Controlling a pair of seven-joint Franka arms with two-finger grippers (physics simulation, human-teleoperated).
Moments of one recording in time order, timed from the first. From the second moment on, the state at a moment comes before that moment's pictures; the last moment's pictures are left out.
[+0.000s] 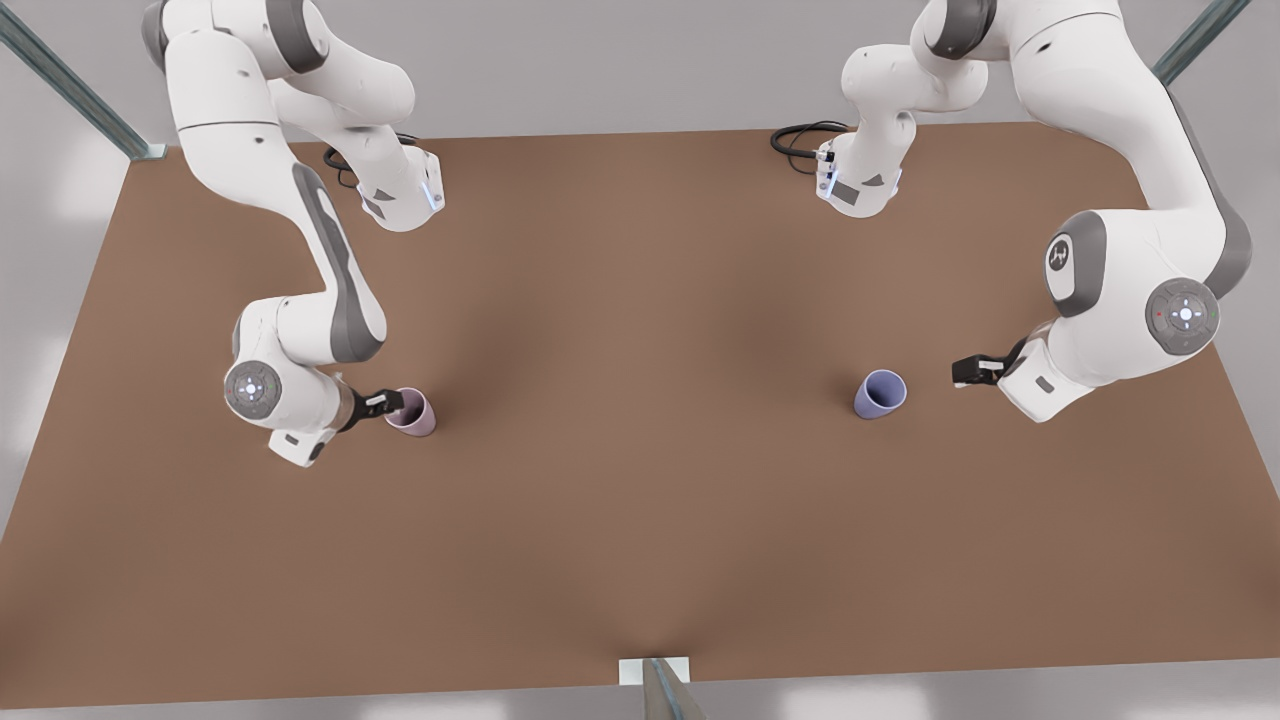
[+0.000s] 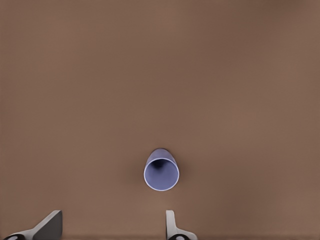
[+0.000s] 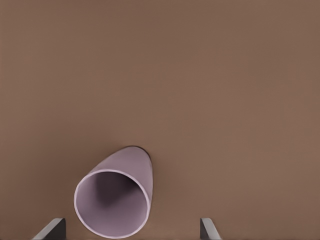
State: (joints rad) left arm -0.11 0.32 0.08 -1.39 -0.03 1.54 0.05; right arm 0.01 0.32 0.09 -1.91 0.02 2.03 -0.18
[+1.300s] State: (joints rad) left arm -0.11 0.34 0.08 -1.39 -0.03 1.54 0.06; right arm 0.02 0.34 0.15 -1.97 0.03 2.32 -0.22
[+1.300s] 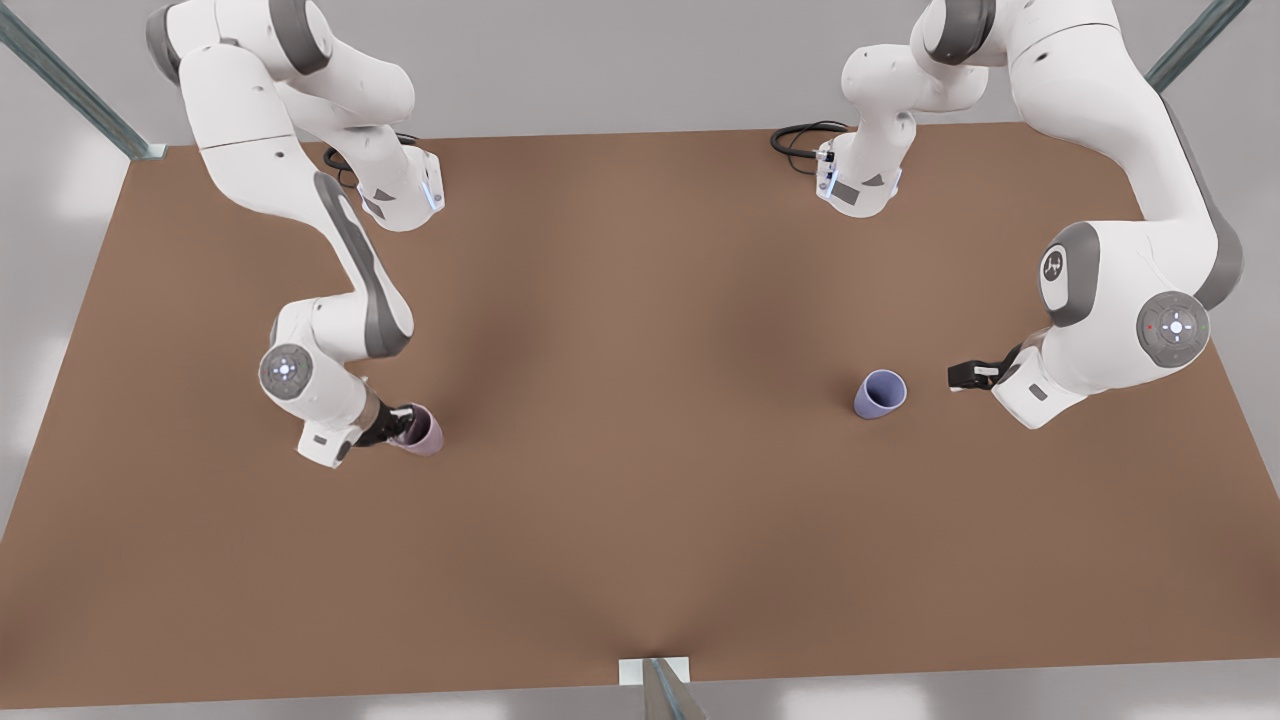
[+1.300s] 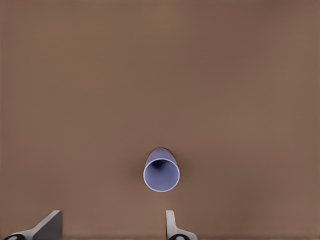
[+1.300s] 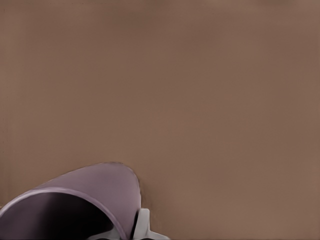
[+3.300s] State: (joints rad) left arm -0.12 0.33 0.08 -2.12 -0.12 2.32 0.07; right arm 0.01 0.14 0.04 -1.50 -0.04 1.74 0.68
